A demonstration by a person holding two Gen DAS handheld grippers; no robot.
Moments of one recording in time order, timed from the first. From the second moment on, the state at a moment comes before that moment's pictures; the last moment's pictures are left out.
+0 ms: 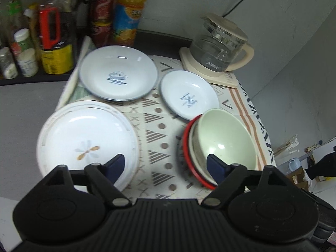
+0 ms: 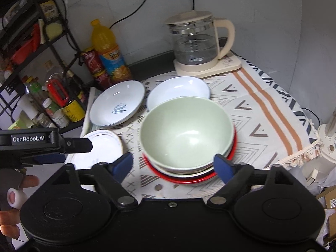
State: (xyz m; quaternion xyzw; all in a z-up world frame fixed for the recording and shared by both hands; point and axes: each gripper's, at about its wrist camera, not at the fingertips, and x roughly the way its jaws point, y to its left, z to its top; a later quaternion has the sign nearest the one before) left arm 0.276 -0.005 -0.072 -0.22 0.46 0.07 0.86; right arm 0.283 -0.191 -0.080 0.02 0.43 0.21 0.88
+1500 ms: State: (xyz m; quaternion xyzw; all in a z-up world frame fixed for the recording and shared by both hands) left arm 0.318 0.156 -0.104 -0.29 0.45 0.12 0.84; right arm 0.378 -0.025 -0.115 0.01 0.45 0.25 0.86
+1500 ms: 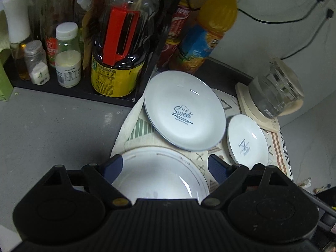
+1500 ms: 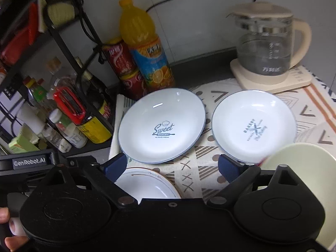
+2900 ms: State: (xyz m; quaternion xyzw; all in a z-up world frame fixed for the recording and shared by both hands) left arm 0.418 0.181 -0.202 -0.32 0.48 0.14 0.81; right arm 0.456 0.020 -0.201 0.03 0.49 0.19 0.85
